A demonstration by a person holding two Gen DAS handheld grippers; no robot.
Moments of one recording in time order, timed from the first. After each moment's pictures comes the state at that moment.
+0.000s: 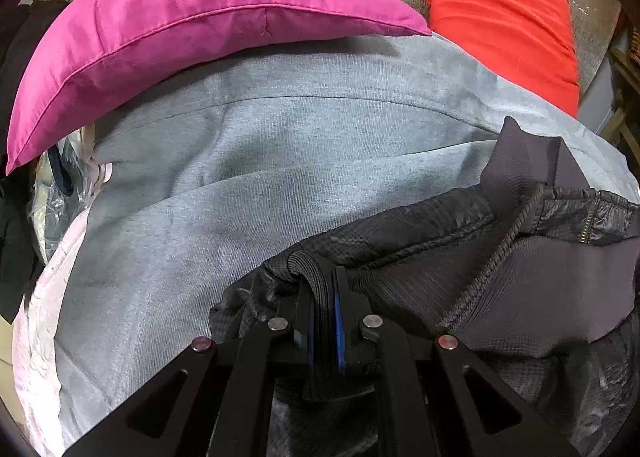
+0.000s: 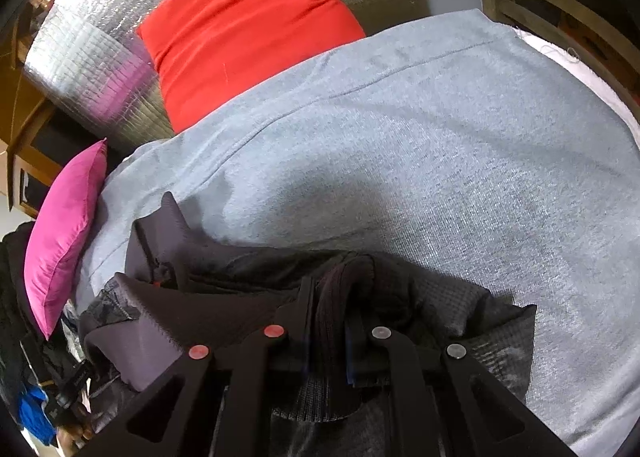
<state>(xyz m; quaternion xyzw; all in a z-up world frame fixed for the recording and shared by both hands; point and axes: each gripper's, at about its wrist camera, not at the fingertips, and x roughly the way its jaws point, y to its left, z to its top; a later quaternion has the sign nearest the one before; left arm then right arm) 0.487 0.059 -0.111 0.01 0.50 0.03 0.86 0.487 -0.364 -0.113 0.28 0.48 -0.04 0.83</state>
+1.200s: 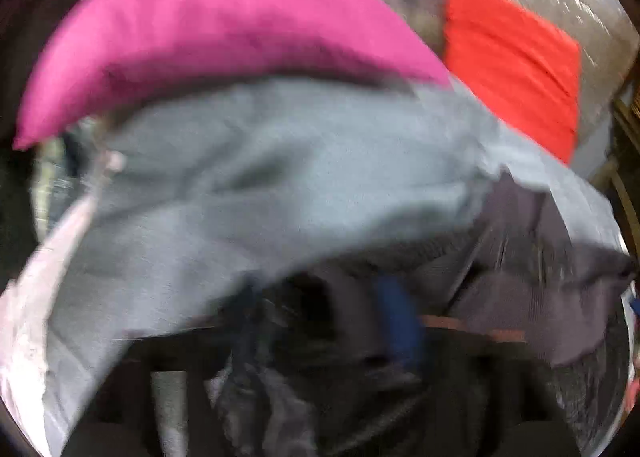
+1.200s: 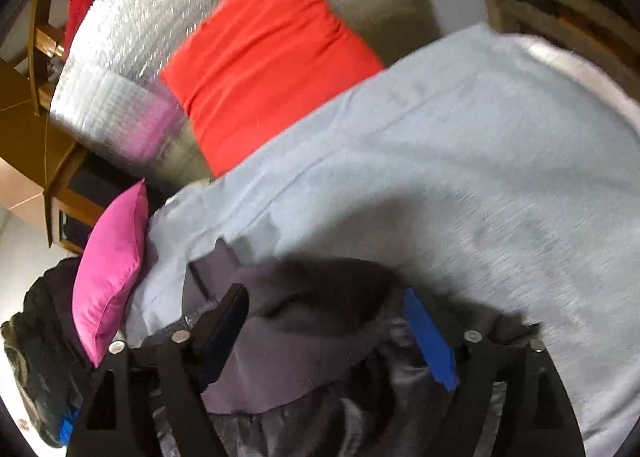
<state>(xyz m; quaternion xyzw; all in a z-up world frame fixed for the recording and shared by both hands) 0.477 0.089 -0.078 -0.06 0.46 0.05 0.89 0.483 -0.388 -0.074 0.35 0.41 -0.01 0.84</state>
